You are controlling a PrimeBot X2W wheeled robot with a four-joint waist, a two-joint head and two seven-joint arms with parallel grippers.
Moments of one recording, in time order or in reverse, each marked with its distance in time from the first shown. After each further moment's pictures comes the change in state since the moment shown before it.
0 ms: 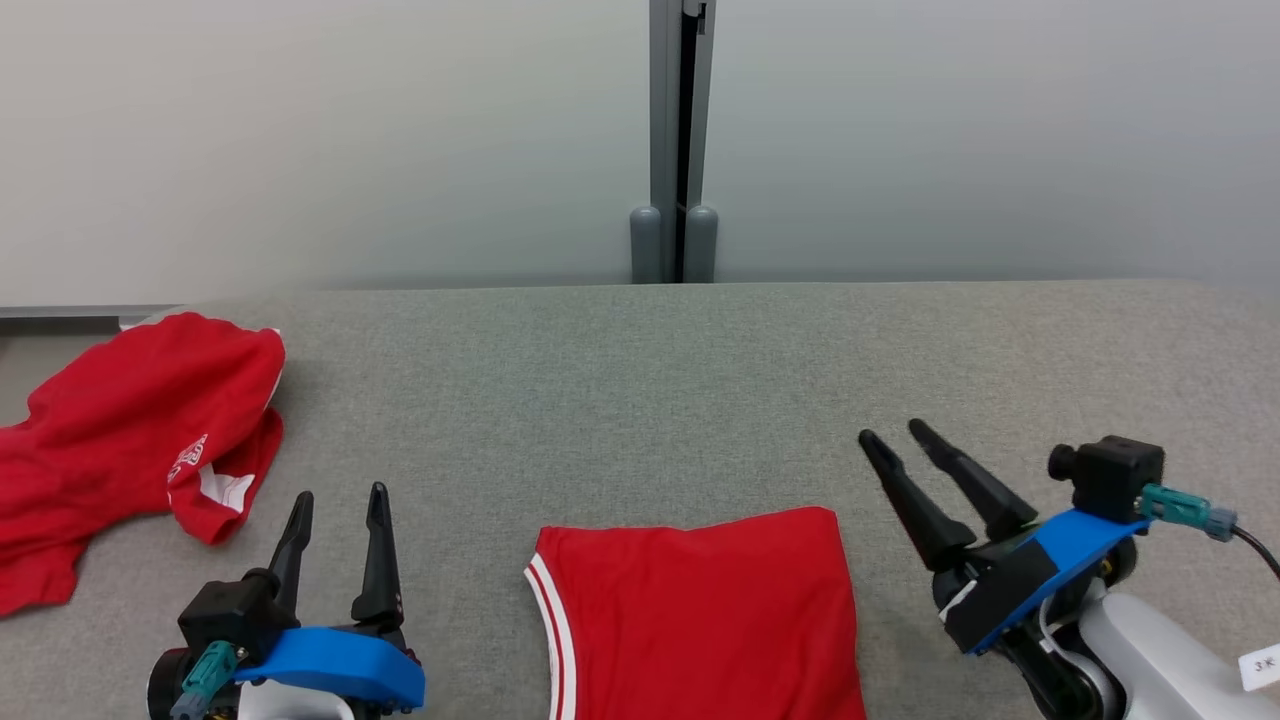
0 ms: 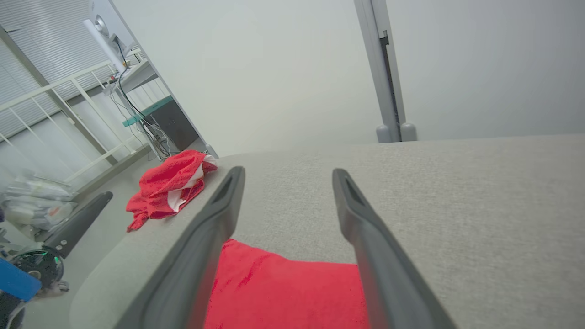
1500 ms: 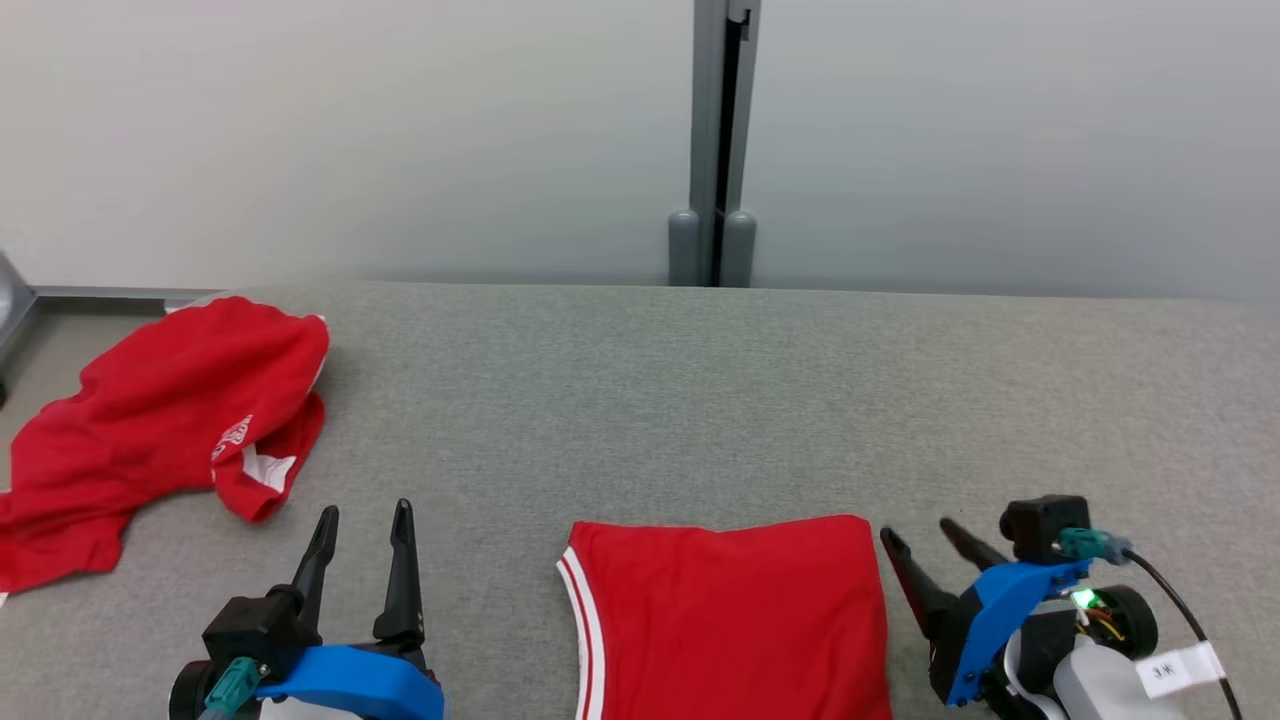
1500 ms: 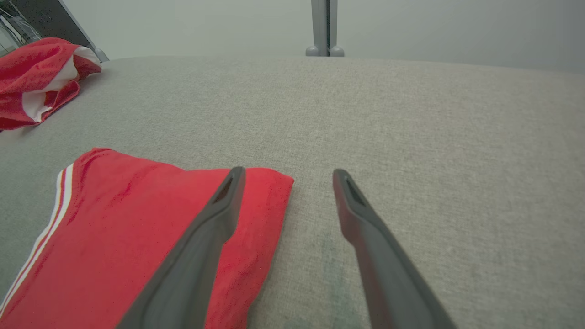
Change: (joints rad) left arm 0.037 -0.002 -0.036 -0.042 0.000 0.000 -0.001; right arm 0.076 0.220 -0.352 0.297 -0.597 0.000 0.136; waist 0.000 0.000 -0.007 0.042
